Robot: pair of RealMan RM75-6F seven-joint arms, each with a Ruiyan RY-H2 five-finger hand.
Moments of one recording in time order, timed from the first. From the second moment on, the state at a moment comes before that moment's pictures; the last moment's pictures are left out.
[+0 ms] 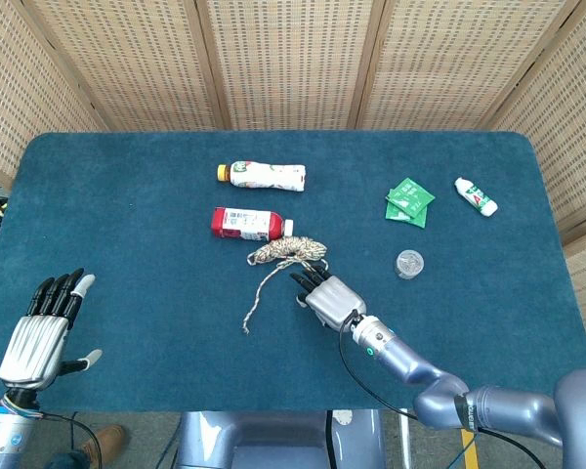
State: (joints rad) left arm -0.12 -1.10 -0.02 -2.01 1.49 1.43 0.40; right arm 0.84 -1.57 0.14 -1.49 -1.19 0.74 -0.53
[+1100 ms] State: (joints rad) left arm -0.12 -1.09 -0.01 -2.01 1.48 1.42 0.39; right arm 0.86 -1.60 0.06 -1.45 -1.04 0.80 -0.63
